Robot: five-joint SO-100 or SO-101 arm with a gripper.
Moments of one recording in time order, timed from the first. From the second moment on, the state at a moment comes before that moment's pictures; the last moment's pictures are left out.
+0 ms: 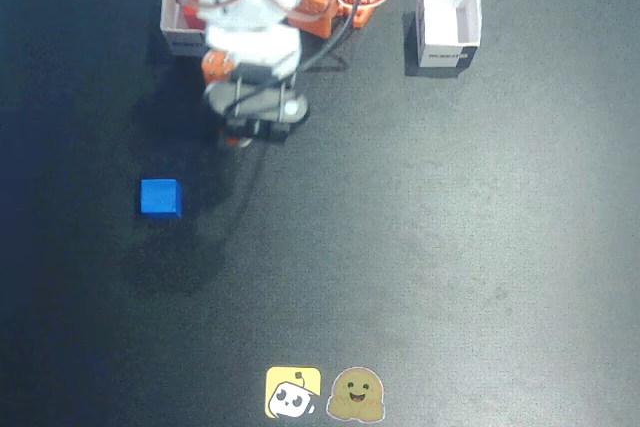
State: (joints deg) arm 20.0 144.4 142.3 56.8 63.0
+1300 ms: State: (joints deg) arm 28.7 108.7 130.3 35.2 54.8
